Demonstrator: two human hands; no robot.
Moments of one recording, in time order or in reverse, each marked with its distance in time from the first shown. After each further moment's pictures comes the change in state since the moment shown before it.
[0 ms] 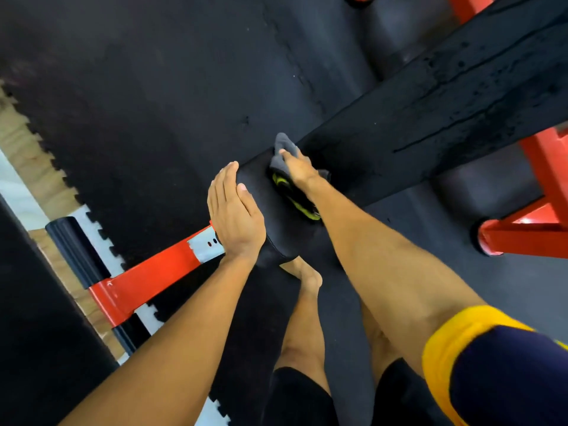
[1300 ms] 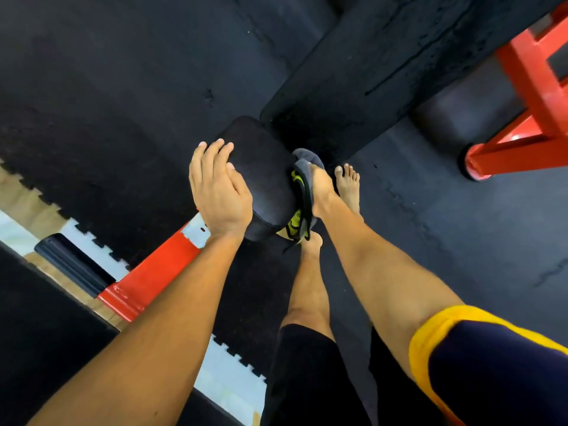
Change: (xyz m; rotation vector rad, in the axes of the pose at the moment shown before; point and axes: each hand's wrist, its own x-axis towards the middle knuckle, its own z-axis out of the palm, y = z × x) left_hand 0.003 0.005 -0.012 0.179 -0.174 0.228; right_hand -0.086 0.102 0.011 0.781 0.170 0.188
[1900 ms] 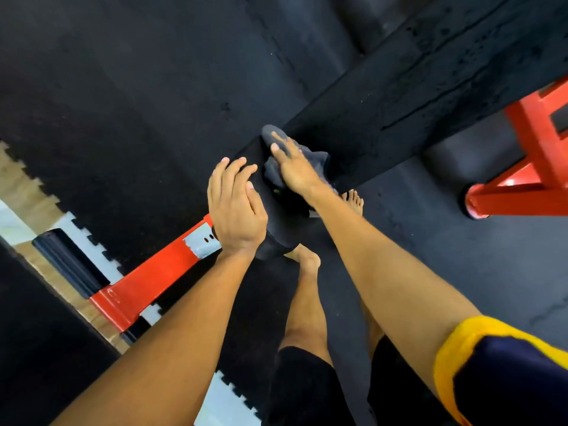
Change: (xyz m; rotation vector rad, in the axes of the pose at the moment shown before) left_hand 0.003 -0.004 0.003 -0.113 0.043 0.046; right_hand 0.010 -0.080 0.070 -0.648 -0.214 -0.437
